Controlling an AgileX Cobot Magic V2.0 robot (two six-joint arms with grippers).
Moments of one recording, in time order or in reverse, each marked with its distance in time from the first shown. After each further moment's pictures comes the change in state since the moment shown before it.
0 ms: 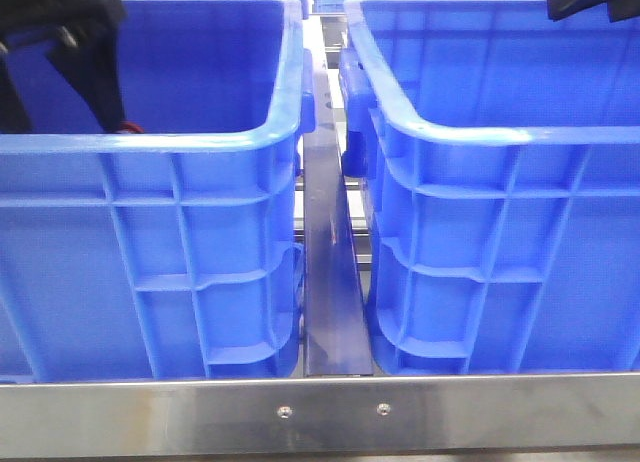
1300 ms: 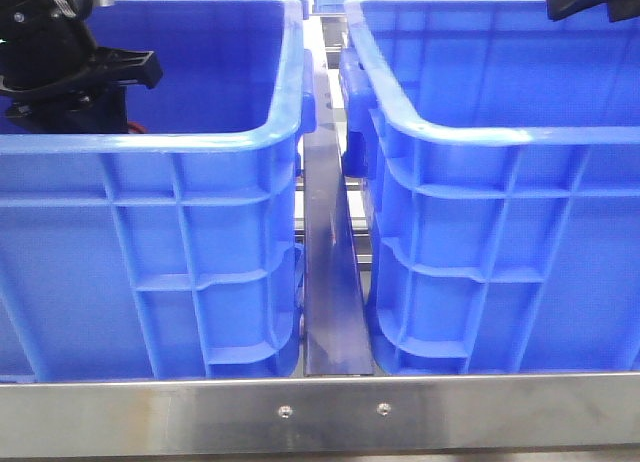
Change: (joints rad) left arm 0.000 0.104 -0.002 0.000 -0.159 0.016; right arm 0.000 0.000 0.000 0.000 0.000 0.000
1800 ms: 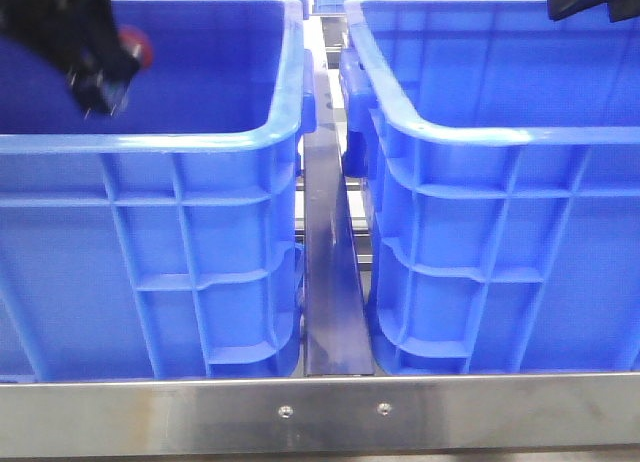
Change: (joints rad) left arm -0.041 -0.199 0.002 -0.071 -0.002 0.102; right arm 0.000 0.000 0.000 0.000 0.000 0.000
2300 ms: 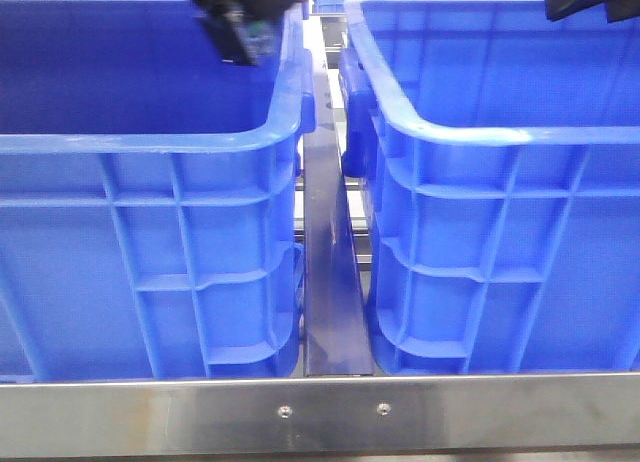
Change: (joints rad) left arm -0.312 -0.086 0.000 -0.052 0.000 0.150; right arm 0.000 0.000 0.000 0.000 0.017 0.000
